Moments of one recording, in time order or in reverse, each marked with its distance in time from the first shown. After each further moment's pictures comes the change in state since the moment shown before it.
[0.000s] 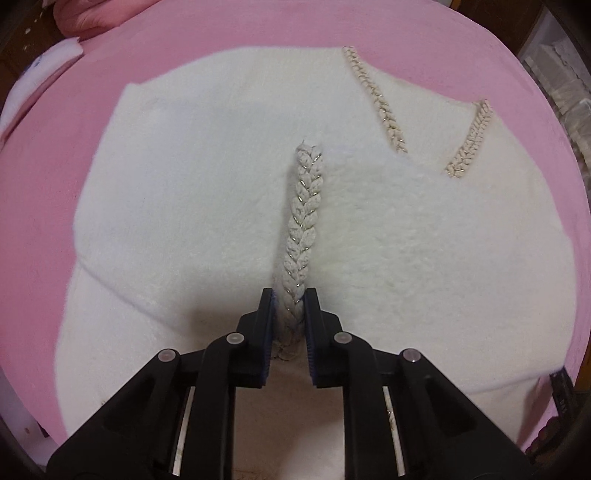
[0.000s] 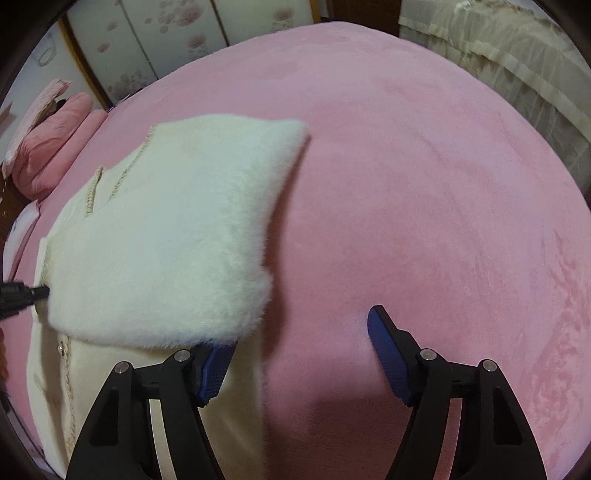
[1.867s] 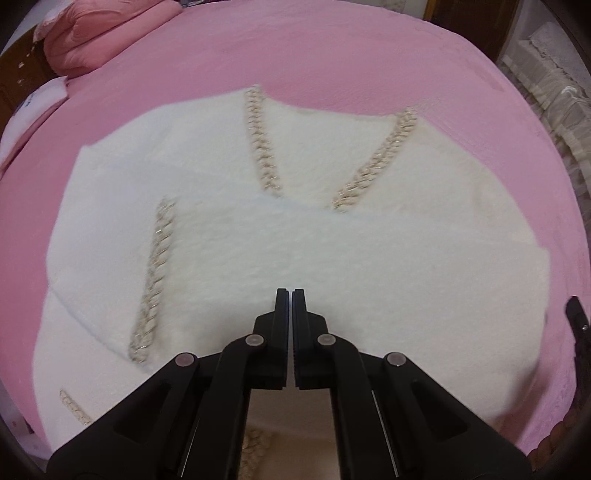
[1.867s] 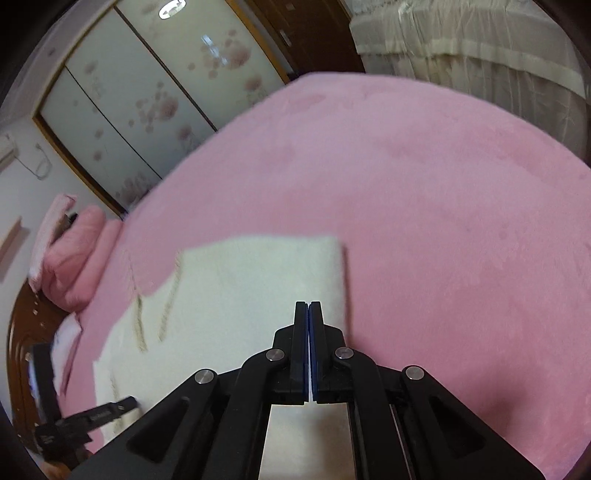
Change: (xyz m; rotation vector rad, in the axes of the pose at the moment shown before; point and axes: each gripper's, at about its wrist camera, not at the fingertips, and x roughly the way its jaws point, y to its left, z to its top) left arm -0.039 -0.151 -0.004 0.064 -0.121 -0.002; right arm -0.031 -0.034 0.076 0.265 -0.263 0.247
